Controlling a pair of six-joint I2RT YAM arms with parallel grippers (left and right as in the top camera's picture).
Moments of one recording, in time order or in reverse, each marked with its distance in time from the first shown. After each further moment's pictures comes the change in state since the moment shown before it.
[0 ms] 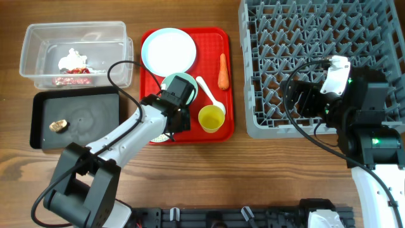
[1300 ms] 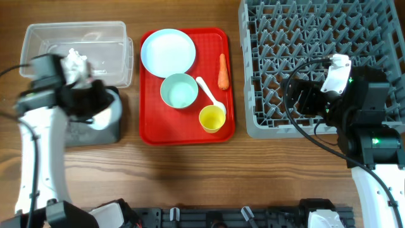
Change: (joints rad) left arm 0.846 -0.238 0.214 -0.311 0.525 0.373; right arm 0.000 0.001 0.000 0.023 0.000 0.000
